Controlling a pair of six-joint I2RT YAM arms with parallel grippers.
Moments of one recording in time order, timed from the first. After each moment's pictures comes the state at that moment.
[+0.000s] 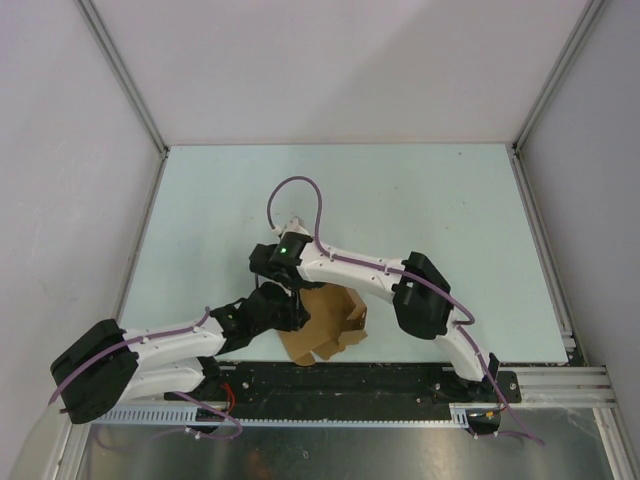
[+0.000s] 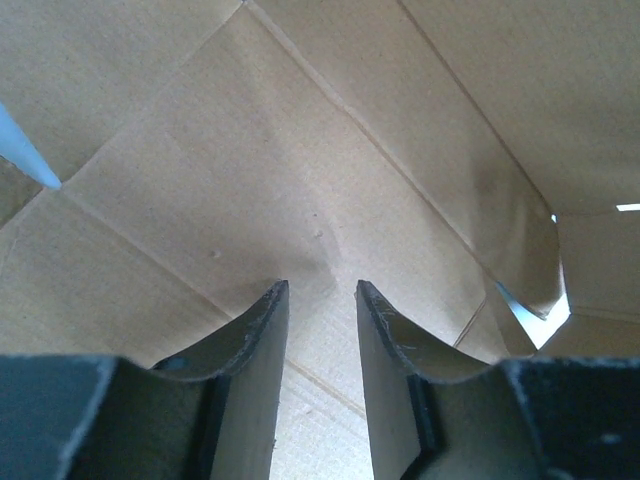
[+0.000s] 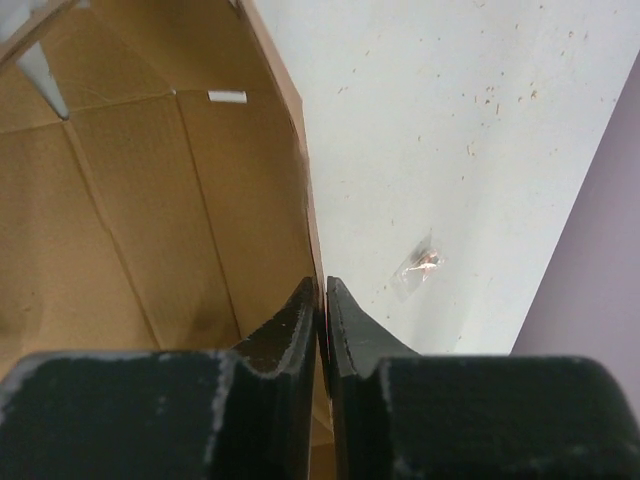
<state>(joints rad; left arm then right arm) -0.90 1.08 0.27 0.10 -0.12 -0.69 1.17 2.20 1.99 -1.39 0.78 0.62</state>
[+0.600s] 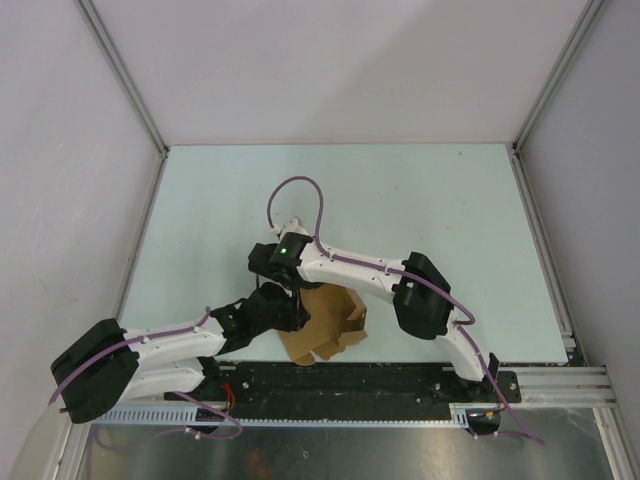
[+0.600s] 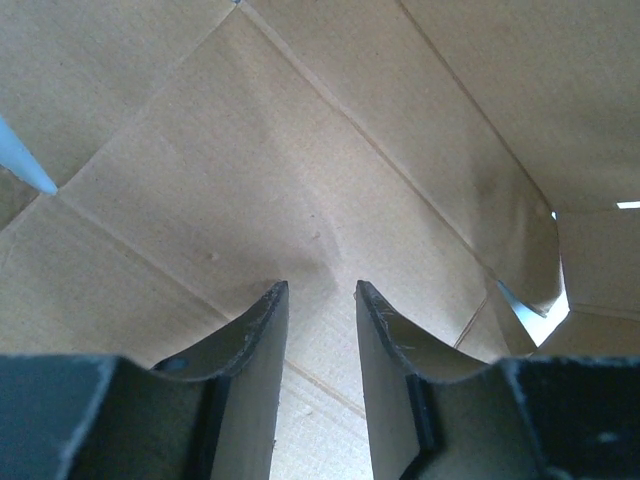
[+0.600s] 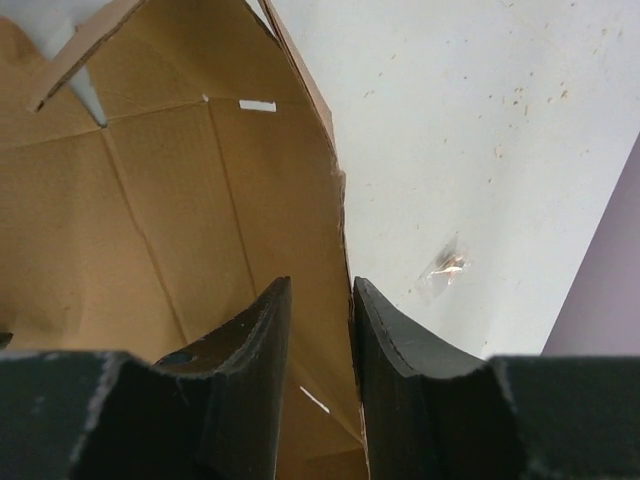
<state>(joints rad) -0.90 1.08 0.27 0.11 -0.12 -0.68 1.18 2.21 2.00 -1.36 0.77 0.64</state>
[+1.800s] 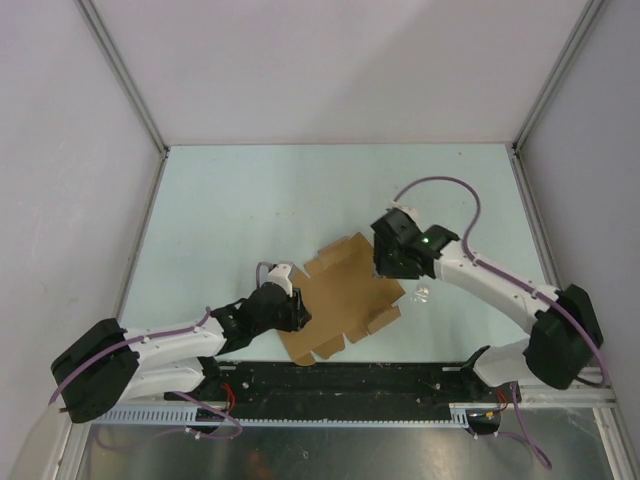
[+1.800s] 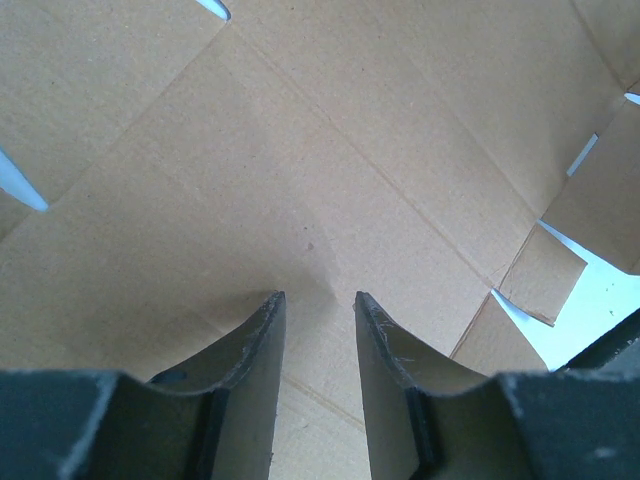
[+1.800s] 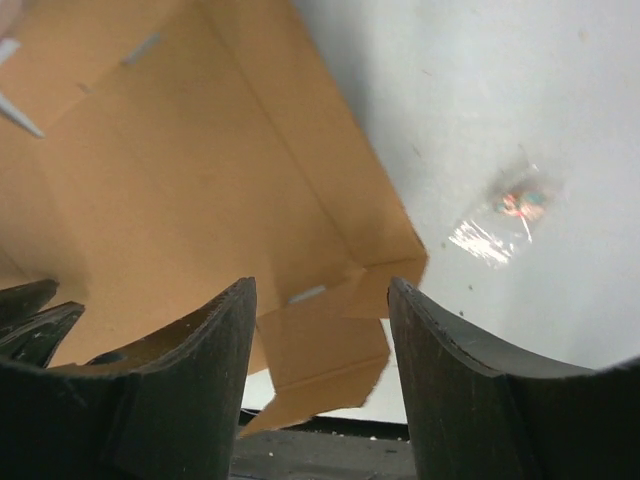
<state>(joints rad) -0.91 1.08 0.27 0.12 -0.12 -0.67 0.76 1.42 1.13 -0.80 0.25 0.67</state>
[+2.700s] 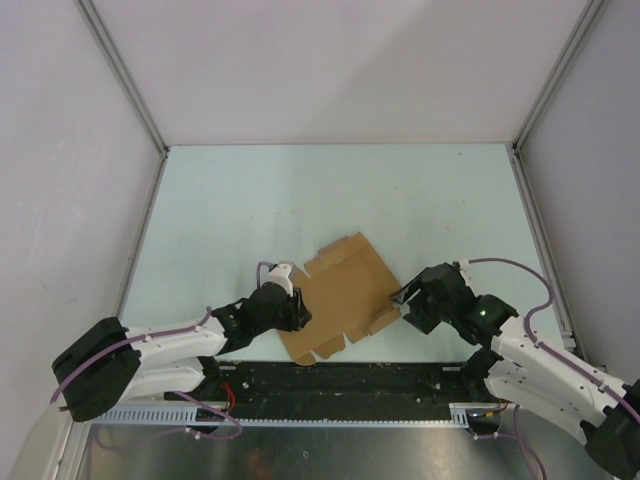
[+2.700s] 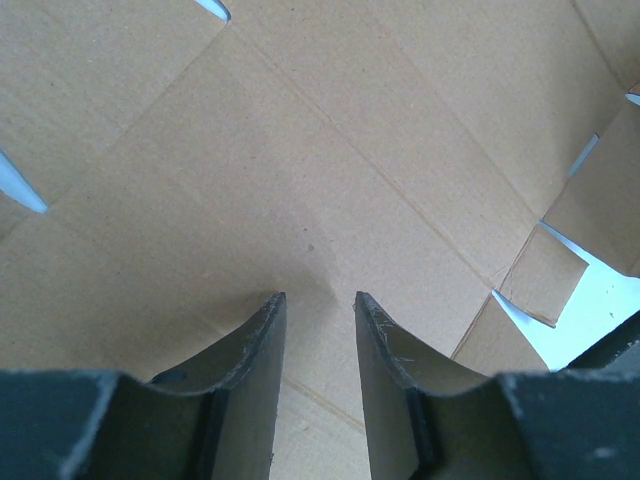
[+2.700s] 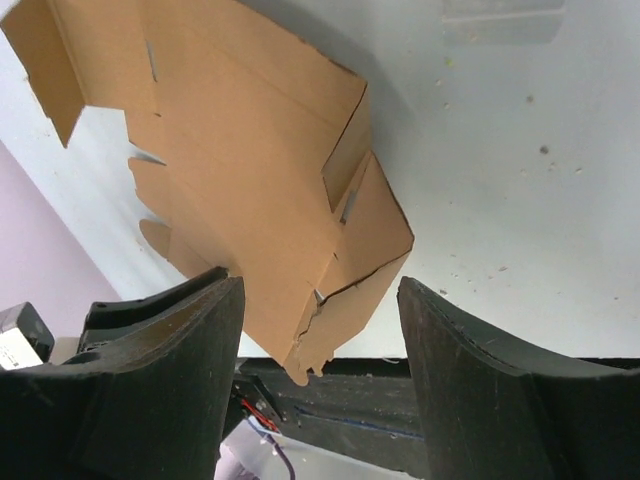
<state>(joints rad) -0.91 1.10 0.27 0.13 -0.12 -0.67 0.70 0.76 0.50 -0.62 0.11 1.46</state>
